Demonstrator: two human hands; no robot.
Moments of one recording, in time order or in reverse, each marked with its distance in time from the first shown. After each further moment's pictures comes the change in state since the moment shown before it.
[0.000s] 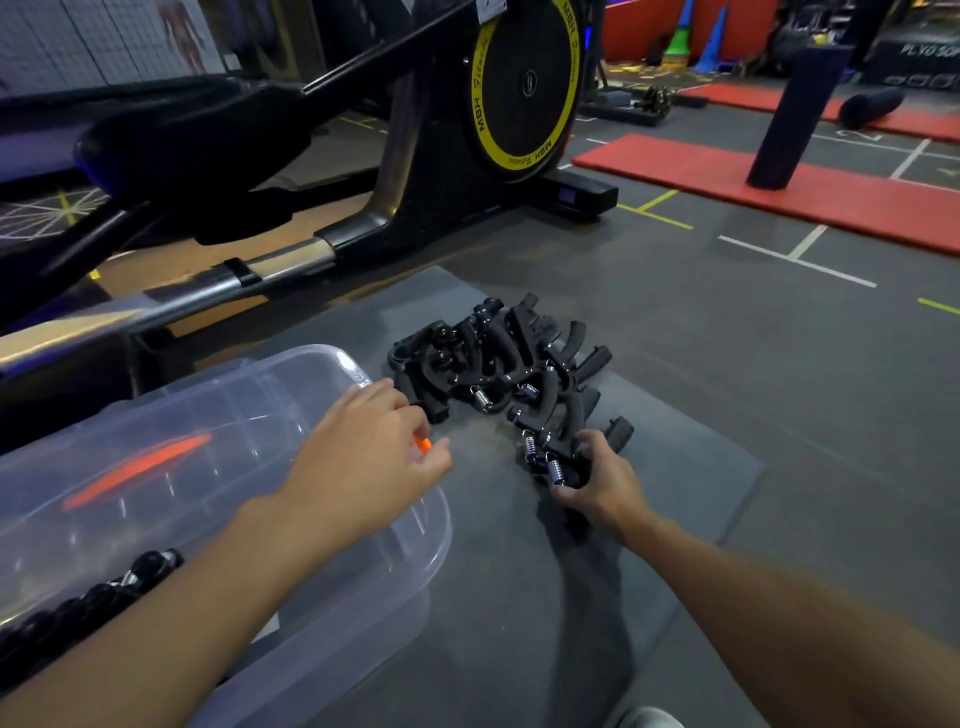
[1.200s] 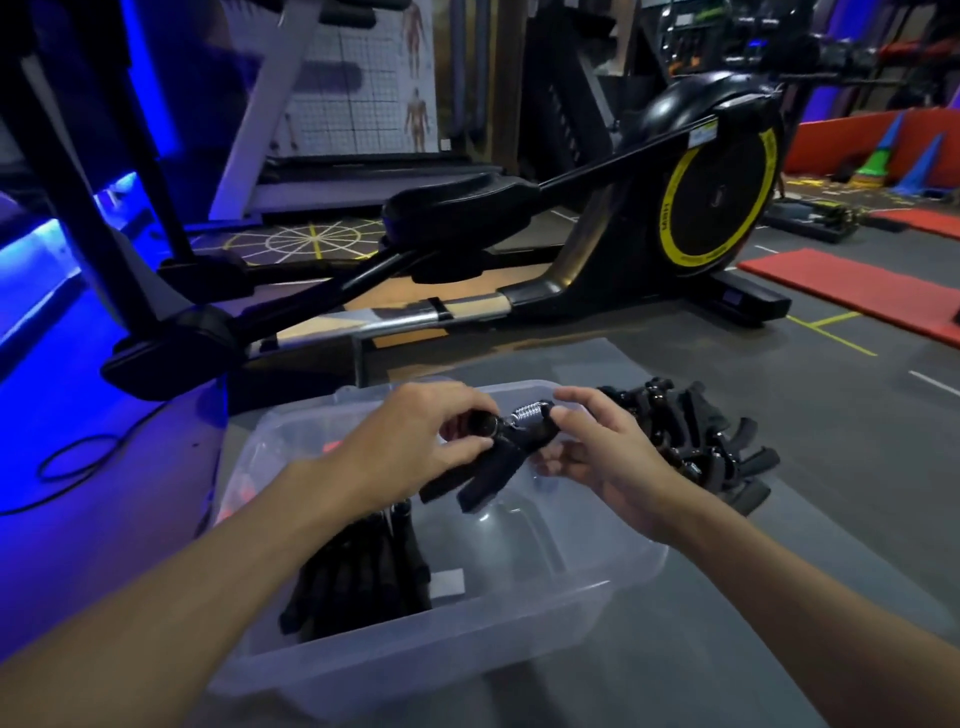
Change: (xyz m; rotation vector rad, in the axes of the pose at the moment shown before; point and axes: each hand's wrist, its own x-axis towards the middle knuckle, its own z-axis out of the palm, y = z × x) left_hand -0.124 -0.112 -0.109 -0.363 0.280 0.084; right_hand -0.118 -0.274 0.010 0.872 -0.560 -0.200
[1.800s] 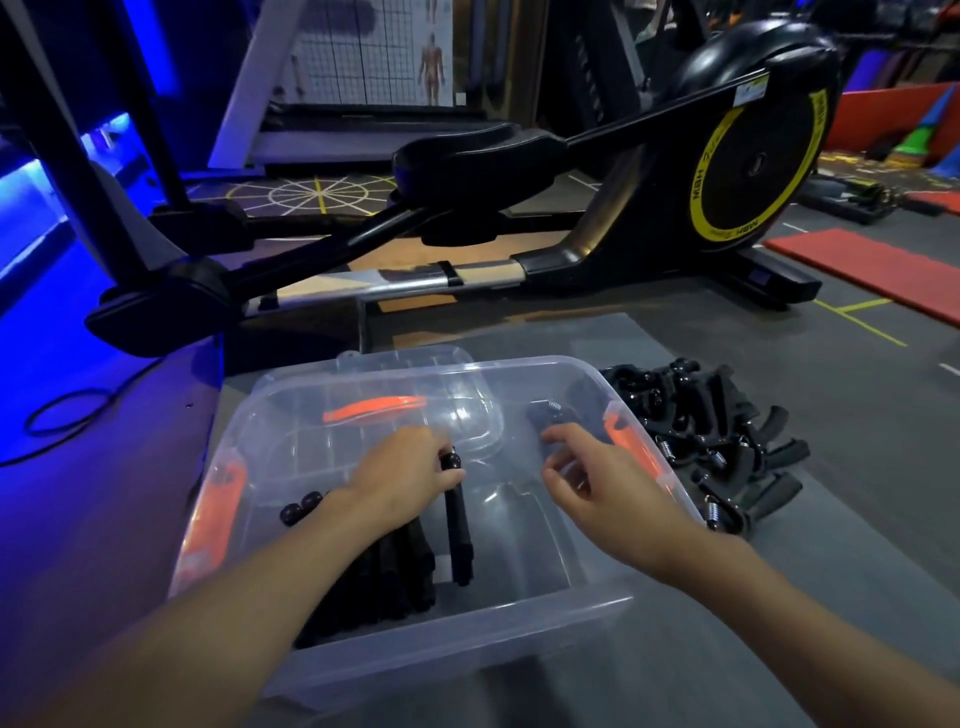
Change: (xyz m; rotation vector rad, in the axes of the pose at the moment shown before) left_hand -0.022 -0.097 0.084 0.191 -0.162 -0.484; right_hand 0.006 0.052 -0.005 -1.004 -0.090 -0.285
